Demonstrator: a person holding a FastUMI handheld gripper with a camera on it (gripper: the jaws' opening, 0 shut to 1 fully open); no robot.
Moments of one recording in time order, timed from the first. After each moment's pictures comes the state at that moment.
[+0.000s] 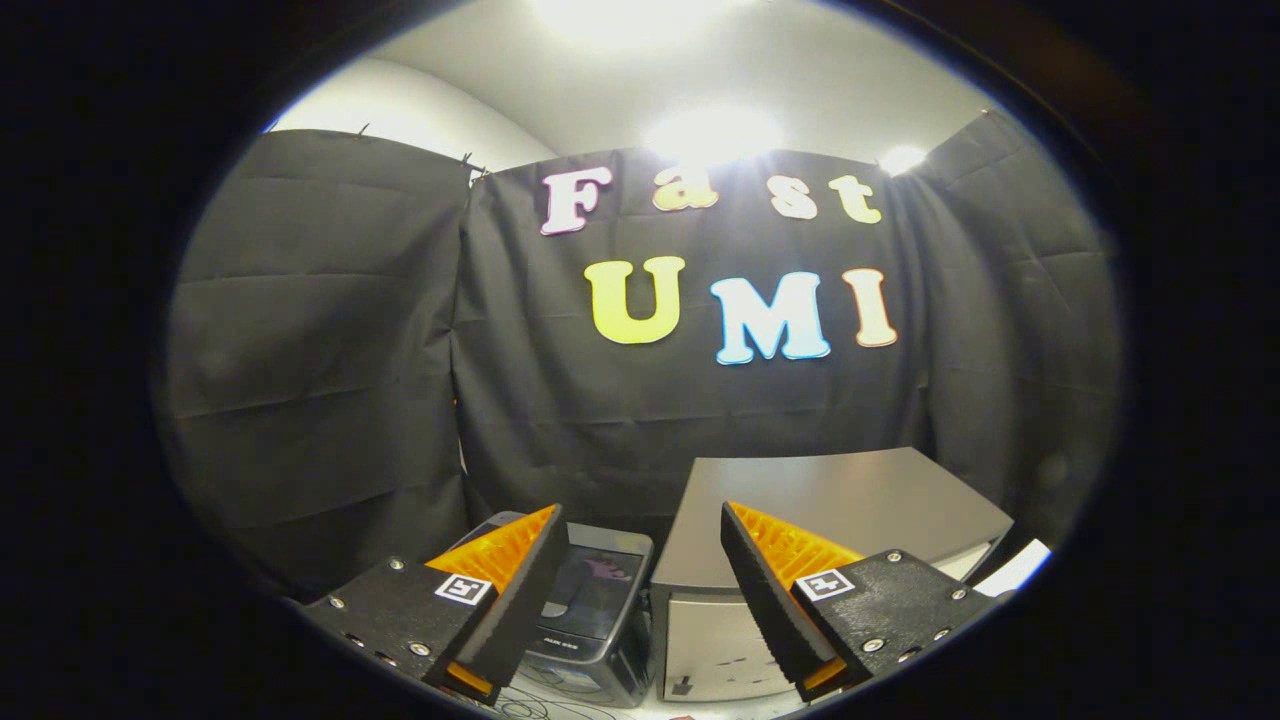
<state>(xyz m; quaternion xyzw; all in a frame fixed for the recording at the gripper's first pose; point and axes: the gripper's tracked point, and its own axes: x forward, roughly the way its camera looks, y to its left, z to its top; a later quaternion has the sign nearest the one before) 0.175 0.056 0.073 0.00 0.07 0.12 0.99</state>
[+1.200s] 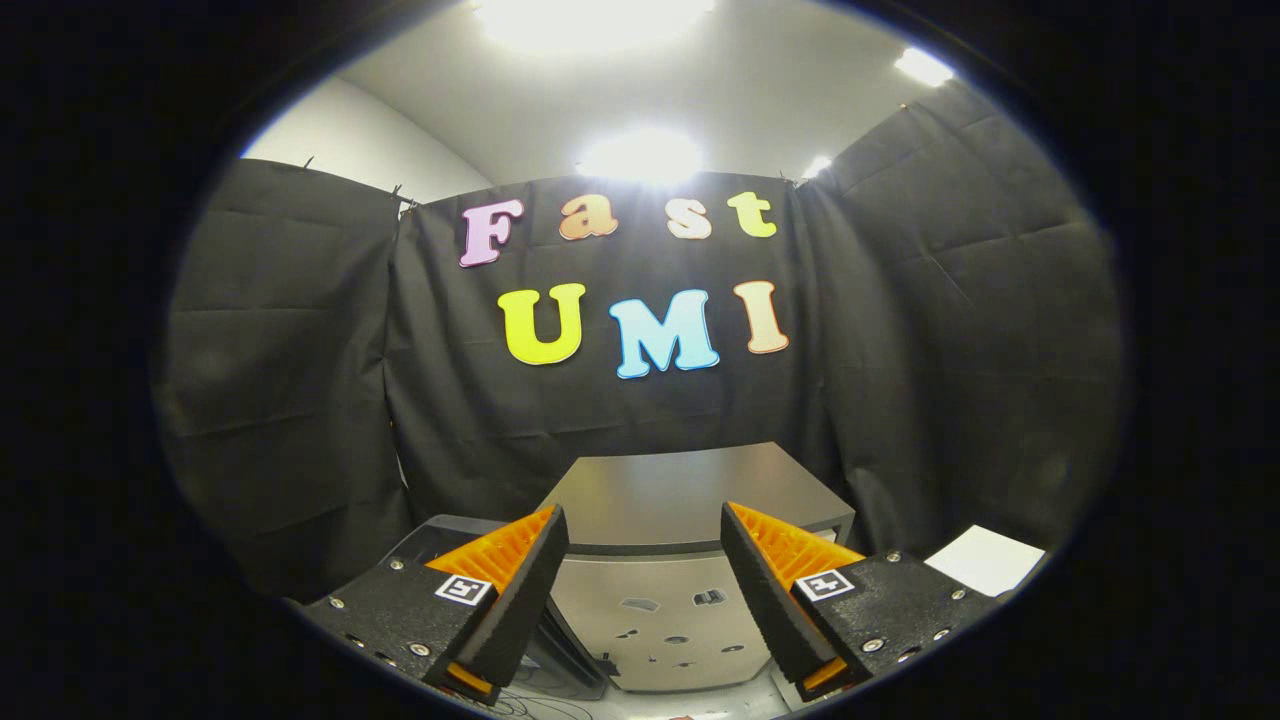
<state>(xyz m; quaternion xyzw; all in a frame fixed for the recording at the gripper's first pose) 0.098 -0.084 0.081 0.03 0.05 0.03 1.00</state>
